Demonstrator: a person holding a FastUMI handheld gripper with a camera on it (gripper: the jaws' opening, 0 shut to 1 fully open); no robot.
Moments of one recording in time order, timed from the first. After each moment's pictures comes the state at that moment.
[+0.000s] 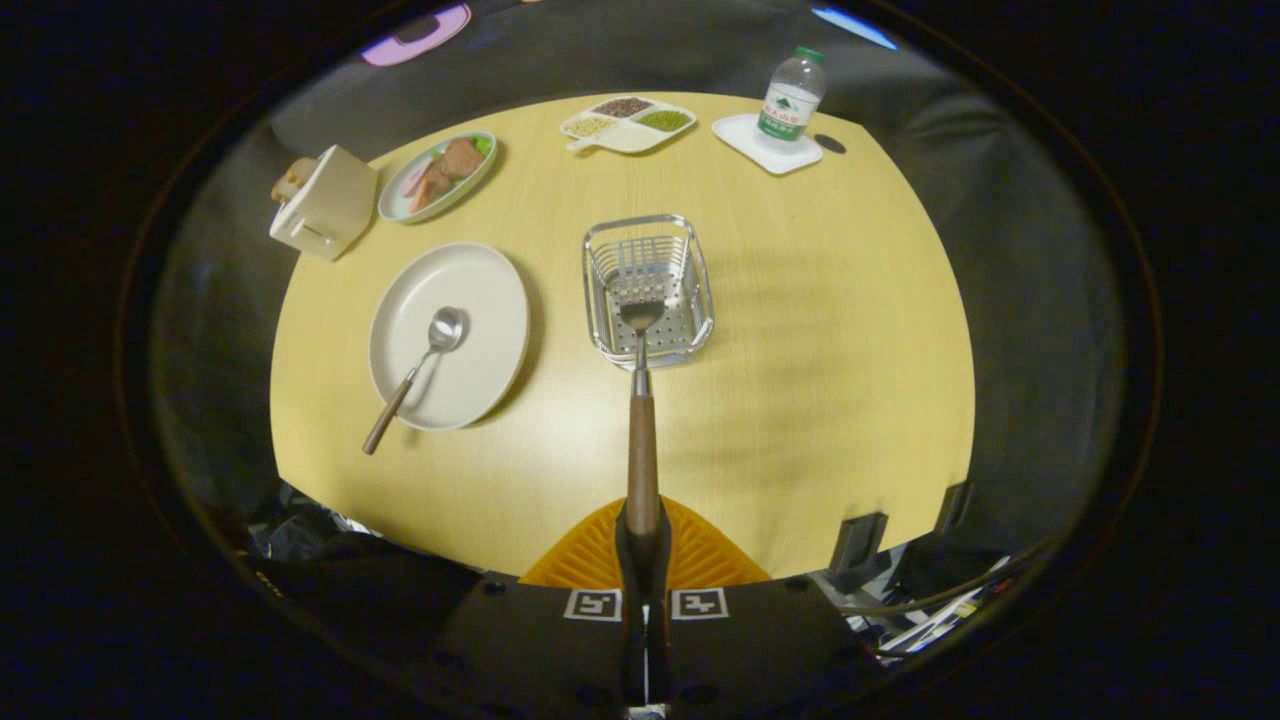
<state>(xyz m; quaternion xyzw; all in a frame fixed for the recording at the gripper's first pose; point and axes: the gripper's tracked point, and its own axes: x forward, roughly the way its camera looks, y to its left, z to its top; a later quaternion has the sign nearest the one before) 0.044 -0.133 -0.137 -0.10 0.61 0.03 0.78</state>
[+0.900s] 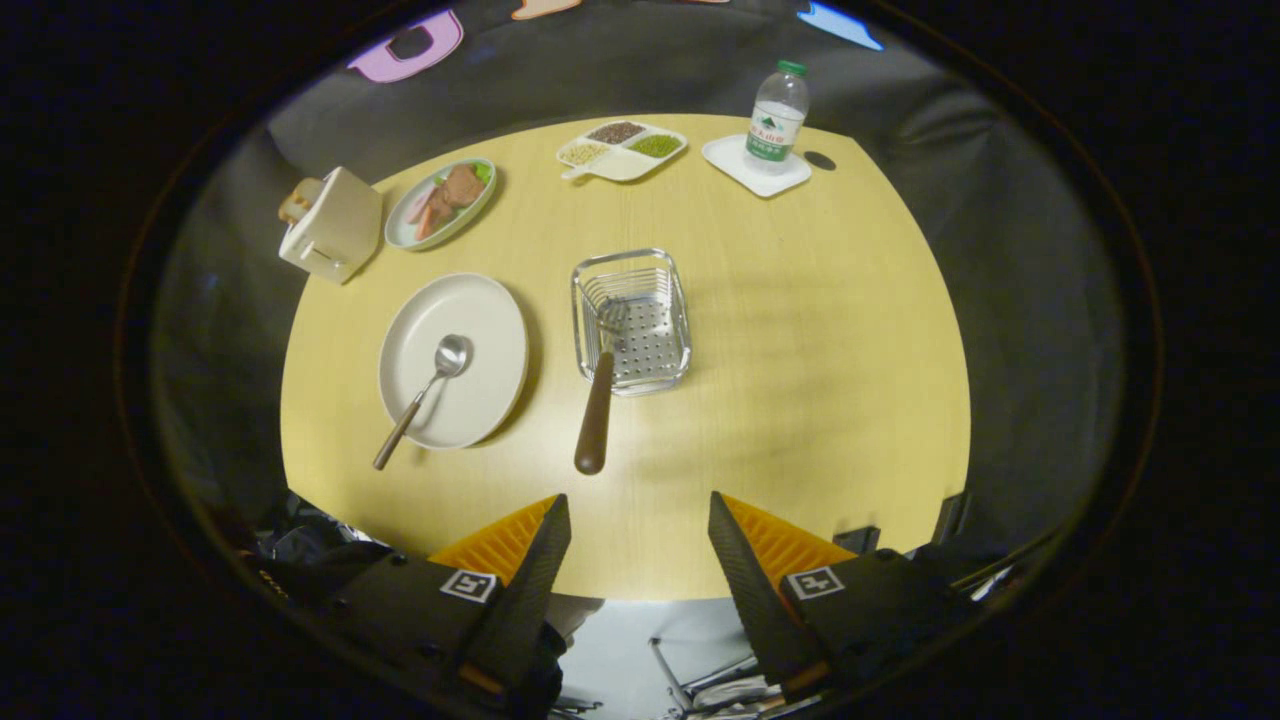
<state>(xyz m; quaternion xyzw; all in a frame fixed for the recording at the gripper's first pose) 0.053 -0.137 -0.116 -0.07 0.57 0.03 0.82</state>
